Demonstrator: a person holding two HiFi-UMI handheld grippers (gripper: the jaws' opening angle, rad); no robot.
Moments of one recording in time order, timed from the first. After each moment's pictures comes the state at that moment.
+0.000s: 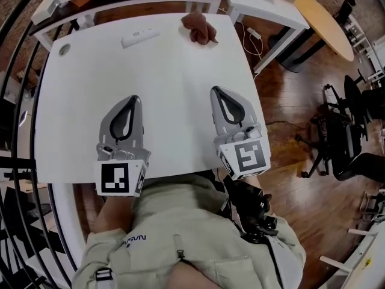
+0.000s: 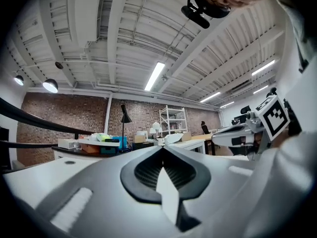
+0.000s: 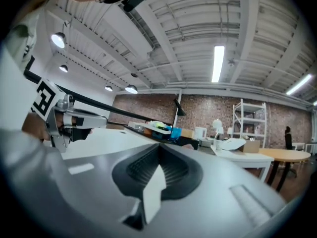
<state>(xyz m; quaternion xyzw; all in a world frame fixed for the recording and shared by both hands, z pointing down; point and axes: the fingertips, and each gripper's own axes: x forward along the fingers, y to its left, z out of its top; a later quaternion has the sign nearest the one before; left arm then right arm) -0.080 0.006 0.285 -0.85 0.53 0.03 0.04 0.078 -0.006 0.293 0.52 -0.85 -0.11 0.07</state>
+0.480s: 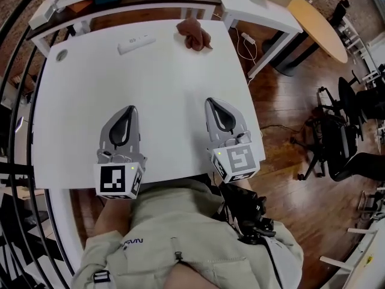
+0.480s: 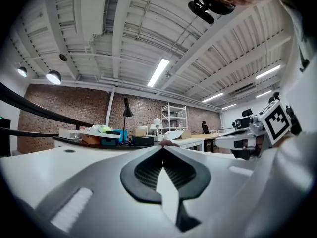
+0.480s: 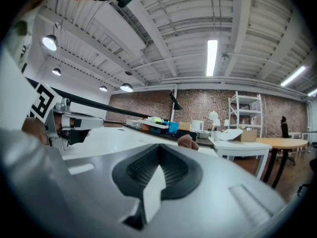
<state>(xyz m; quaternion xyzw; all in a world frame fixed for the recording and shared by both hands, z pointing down) -0.089 0.002 0.320 -0.85 0.53 0.01 0.02 0.086 -0.006 0.326 0.54 -0.84 -0.06 0.07</state>
